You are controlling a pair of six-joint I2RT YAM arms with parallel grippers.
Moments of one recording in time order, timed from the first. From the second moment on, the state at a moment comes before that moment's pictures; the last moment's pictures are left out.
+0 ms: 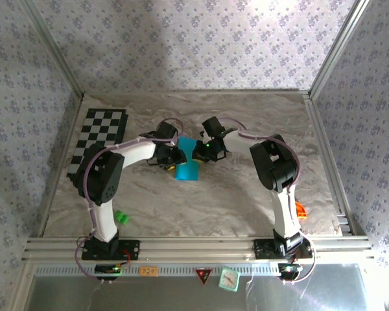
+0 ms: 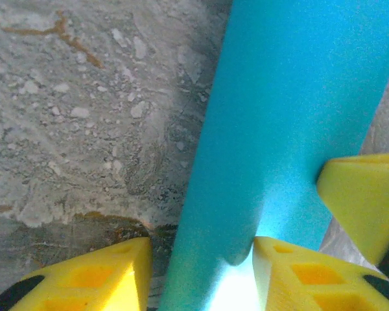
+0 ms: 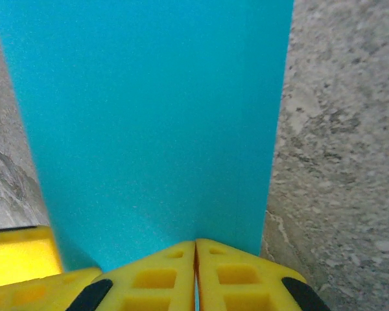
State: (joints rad) left arm -0.52 1.88 1.19 -0.50 0.26 -0.77; right arm 0.54 2.12 1.41 -0.39 -0.46 0.67
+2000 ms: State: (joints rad) left arm -0.53 2.10 1.53 -0.82 0.22 -0.49; right arm 0.34 1.85 1.11 -0.24 -0.40 0.77
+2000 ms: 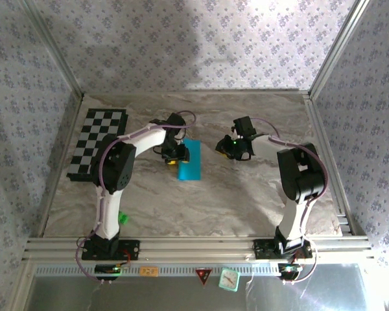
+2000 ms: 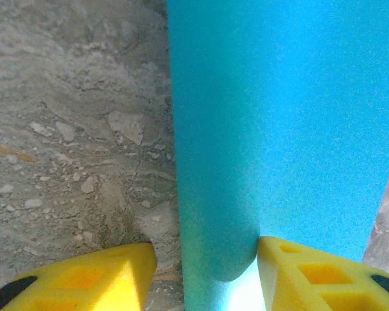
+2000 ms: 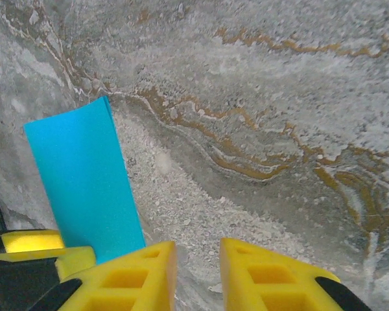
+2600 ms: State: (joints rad) left arm -0.54 2.12 1.55 -0.85 0.21 -0.49; right arm 0.42 1.89 1.16 -0.23 -0.45 0.74
